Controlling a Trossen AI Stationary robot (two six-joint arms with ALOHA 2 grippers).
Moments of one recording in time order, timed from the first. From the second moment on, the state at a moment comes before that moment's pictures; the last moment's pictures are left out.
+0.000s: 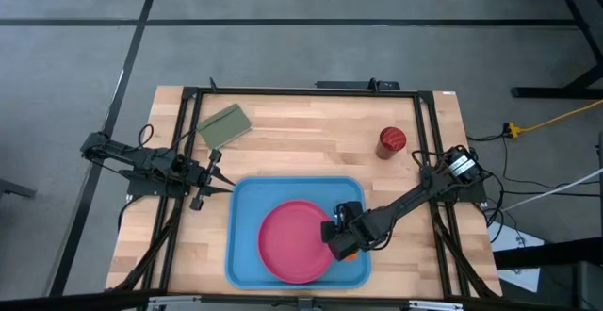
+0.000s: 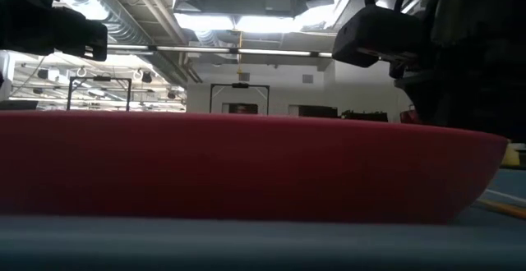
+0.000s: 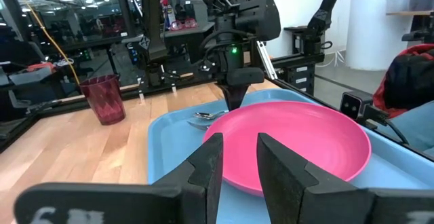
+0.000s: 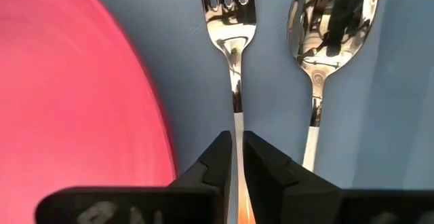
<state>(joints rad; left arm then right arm) -0.28 0.01 0.01 0.02 -0.02 0.12 0.56 1.94 1.28 -0.75 0.21 2.06</state>
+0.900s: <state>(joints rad) -0.28 0.01 0.01 0.01 -0.02 0.12 0.63 1.94 1.28 -0.74 0.16 2.14</state>
